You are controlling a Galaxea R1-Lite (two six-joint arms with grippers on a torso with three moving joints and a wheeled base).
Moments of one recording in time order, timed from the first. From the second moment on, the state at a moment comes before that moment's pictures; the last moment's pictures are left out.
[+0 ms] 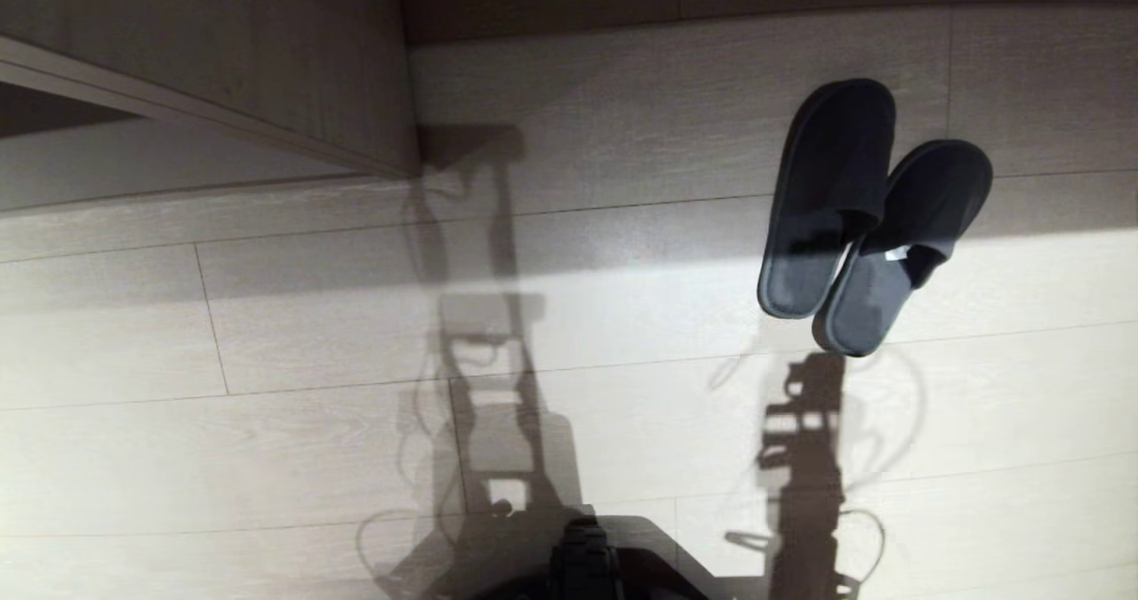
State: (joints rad) left arm 0.00 0.00 0.00 0.00 0.00 -0.01; right arm 0.02 0.61 -0.29 -0.32 0.08 0.09
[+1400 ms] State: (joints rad) left arm 0.00 0.00 0.00 0.00 0.00 -0.01; right arm 0.03 1.83 -0.54 -1.39 -0.12 0.03
